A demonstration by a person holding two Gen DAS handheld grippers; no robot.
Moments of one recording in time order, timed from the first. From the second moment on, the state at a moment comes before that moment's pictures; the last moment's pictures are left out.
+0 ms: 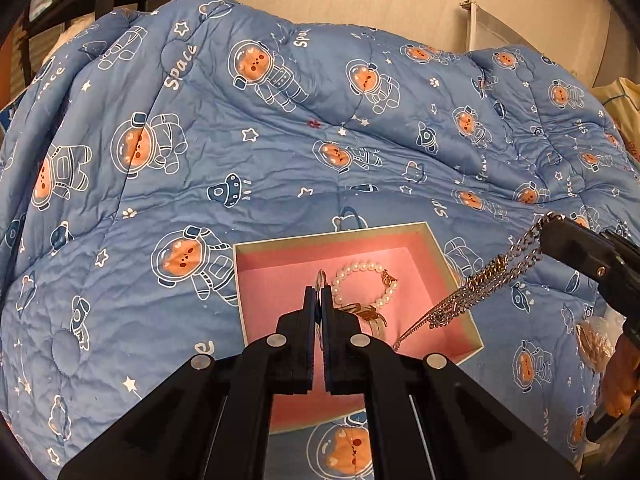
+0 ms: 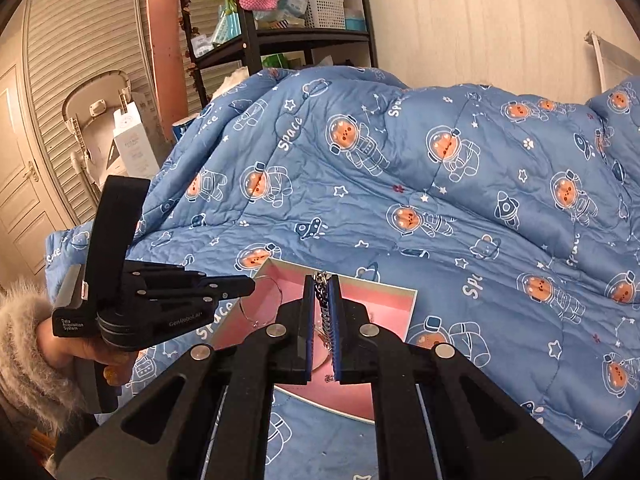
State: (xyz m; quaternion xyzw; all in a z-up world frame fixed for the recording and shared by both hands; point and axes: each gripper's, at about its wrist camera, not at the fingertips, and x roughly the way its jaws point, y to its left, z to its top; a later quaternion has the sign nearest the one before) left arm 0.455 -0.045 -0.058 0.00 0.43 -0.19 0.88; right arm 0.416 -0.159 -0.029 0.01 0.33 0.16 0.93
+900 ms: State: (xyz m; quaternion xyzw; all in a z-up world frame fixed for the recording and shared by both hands) left arm 0.501 -0.064 -0.109 -0.03 0.47 -0.14 0.87; right arm 0.439 -0.138 -0.119 -0.07 0.41 0.15 0.90
